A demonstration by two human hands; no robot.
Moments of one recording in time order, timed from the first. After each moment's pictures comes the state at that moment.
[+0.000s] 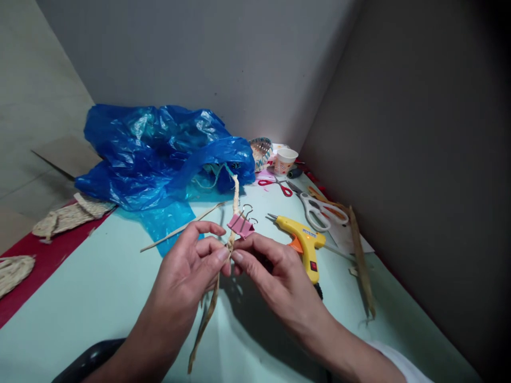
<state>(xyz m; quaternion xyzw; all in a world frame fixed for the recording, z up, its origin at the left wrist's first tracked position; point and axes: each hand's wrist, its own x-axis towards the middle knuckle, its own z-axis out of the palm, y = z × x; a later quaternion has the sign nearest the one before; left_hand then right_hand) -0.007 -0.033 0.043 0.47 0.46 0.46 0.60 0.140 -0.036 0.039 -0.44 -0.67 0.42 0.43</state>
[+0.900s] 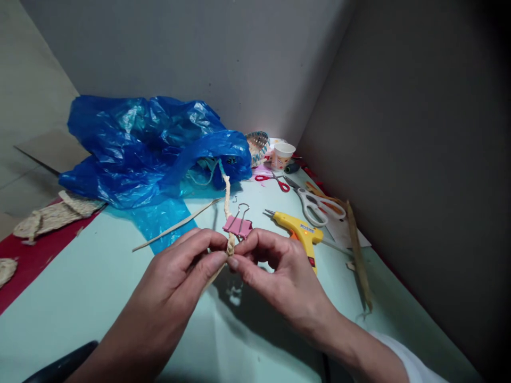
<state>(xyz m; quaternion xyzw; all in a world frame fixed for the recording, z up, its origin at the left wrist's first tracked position) -0.019 -0.028 0.050 0.68 0.51 0.35 0.39 0.143 -0.033 0.039 -0.48 -0.59 0.48 0.44</state>
